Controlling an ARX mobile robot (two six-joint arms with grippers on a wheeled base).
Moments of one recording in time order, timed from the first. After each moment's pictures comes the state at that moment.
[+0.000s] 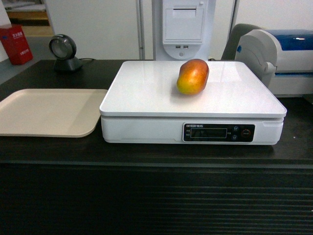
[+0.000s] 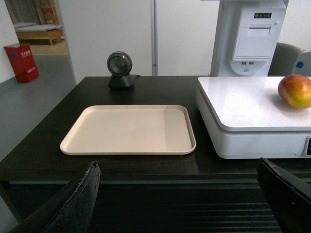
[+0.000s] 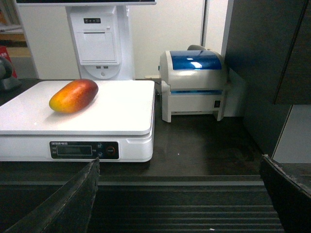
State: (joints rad) left arm 0.00 0.01 0.01 0.00 0.00 -0.01; right arm 0.00 0.01 0.01 0.00 0.00 0.00
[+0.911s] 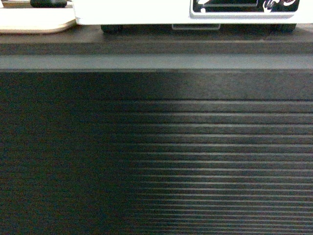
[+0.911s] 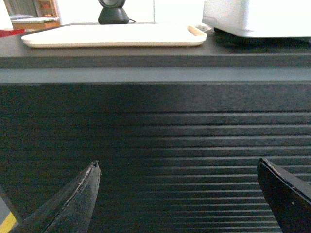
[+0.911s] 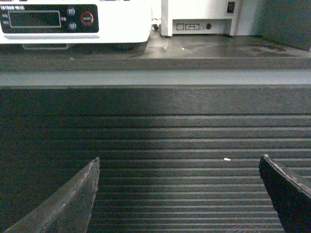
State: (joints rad) left arm 0.00 0.01 0.01 0.00 0.00 -0.01; right arm 0.00 0.01 0.01 0.00 0.00 0.00
